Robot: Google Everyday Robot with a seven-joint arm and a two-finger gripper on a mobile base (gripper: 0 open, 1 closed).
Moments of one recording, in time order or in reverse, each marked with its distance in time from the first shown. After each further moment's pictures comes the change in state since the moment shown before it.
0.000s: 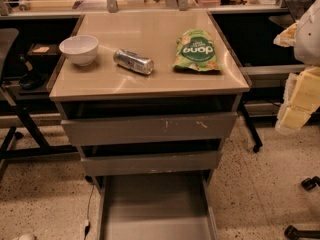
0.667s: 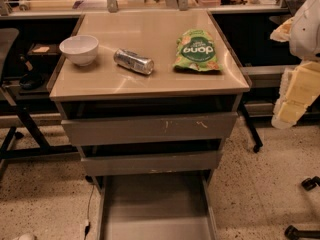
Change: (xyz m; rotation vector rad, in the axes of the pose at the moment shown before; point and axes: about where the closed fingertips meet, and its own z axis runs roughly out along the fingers) arm -0.006 -0.009 0.000 0.014 0.007 -0.017
